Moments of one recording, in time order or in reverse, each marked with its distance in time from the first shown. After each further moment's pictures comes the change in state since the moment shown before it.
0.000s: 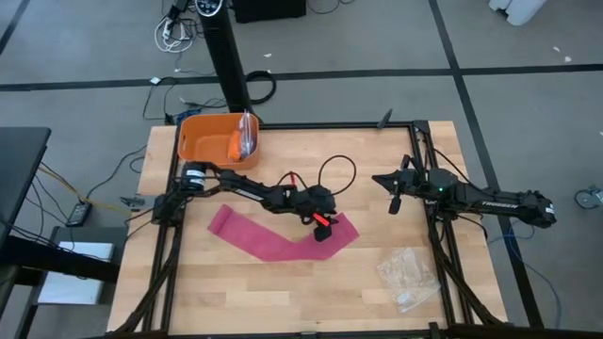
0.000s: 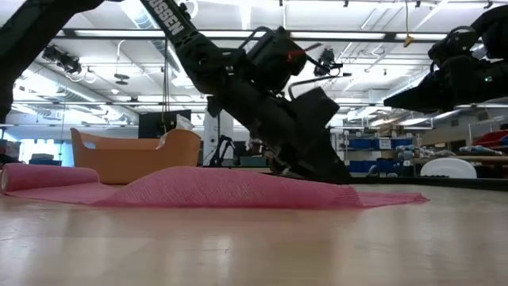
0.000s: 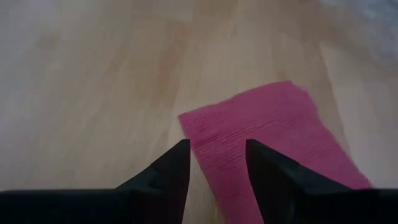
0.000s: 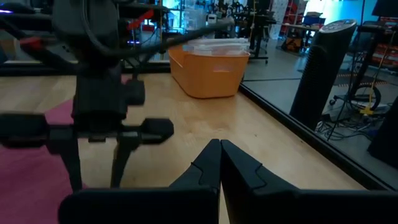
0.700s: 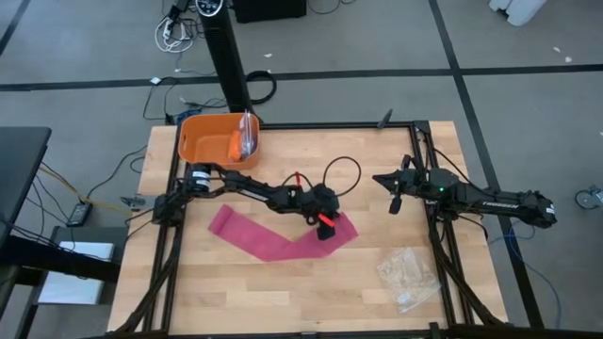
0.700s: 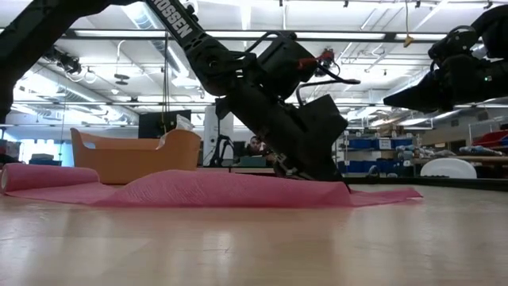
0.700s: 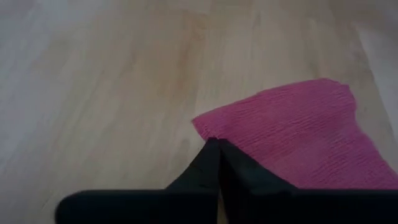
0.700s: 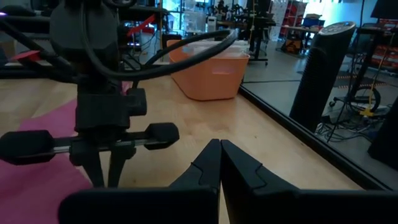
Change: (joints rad) left arm -0.012 0.054 0.054 -0.078 -0.051 0.051; right arm 0.000 0.000 0.000 0.008 0.000 0.000
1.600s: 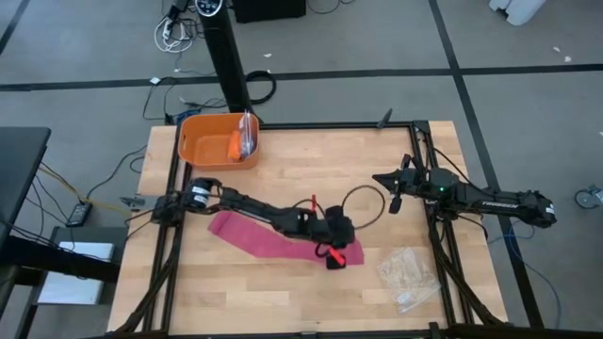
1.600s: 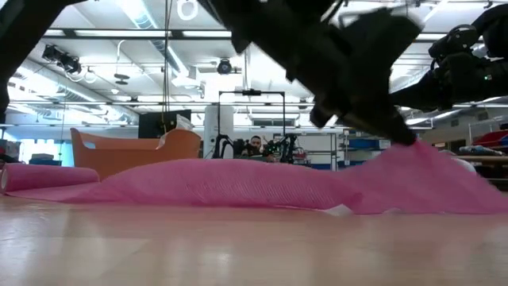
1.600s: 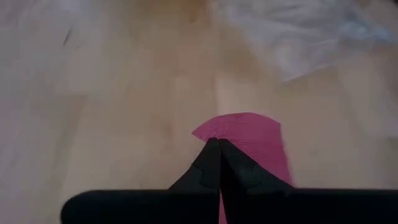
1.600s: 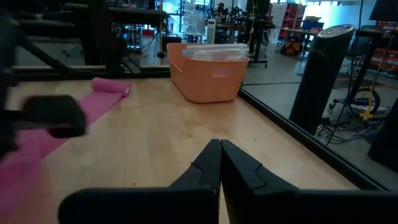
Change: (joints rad) left arm -0.207 0.001 0.321 -0.278 -0.137 0.053; right arm 0.000 0.000 0.000 0.011 0.000 0.000
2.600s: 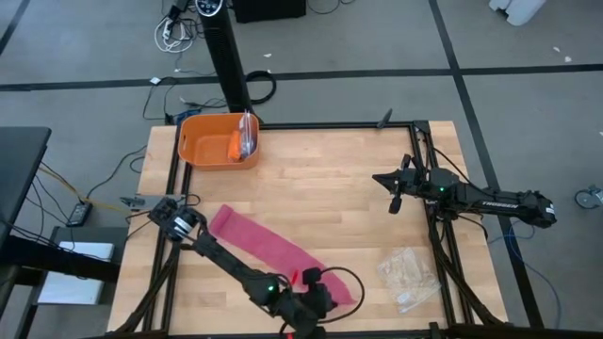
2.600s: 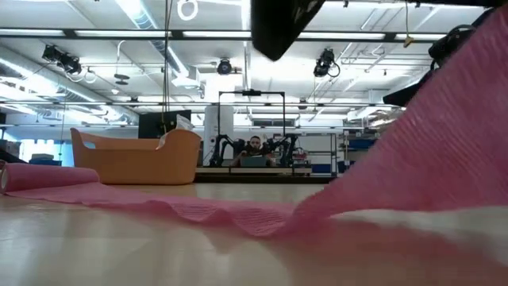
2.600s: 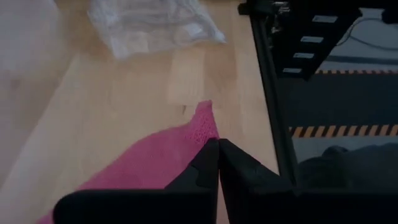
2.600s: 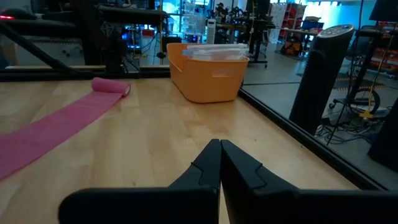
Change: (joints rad) left arm -0.415 -0.003 0.026 -0.006 -0.346 -0.376; right arm 0.000 0.000 0.000 0.000 0.000 0.000
